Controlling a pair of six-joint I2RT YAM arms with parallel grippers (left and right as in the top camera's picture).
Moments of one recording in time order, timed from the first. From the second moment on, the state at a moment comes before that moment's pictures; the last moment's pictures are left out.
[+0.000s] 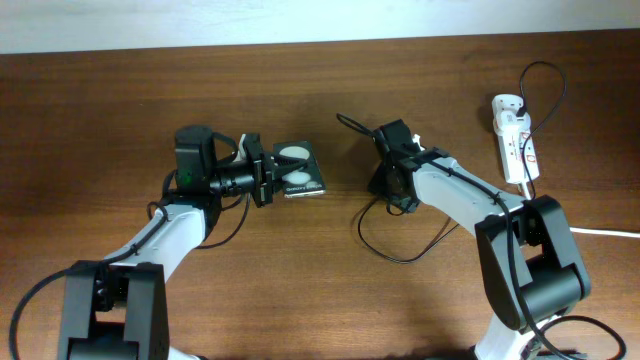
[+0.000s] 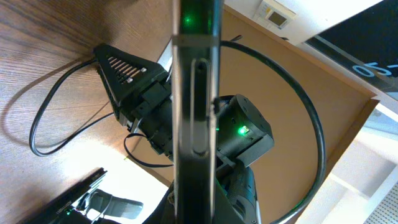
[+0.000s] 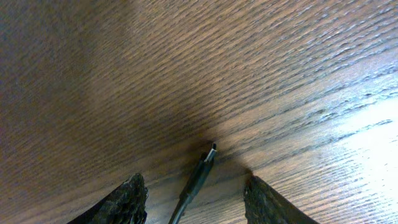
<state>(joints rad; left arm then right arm) -0.11 1.67 0.82 0.33 1.13 -1.56 0.35 1.89 1.14 -0.55 0.05 0.91</state>
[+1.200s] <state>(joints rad) -0.18 1.84 0.83 0.92 1.01 -1.35 0.19 1.69 0.84 -0.61 -1.52 -0.08</state>
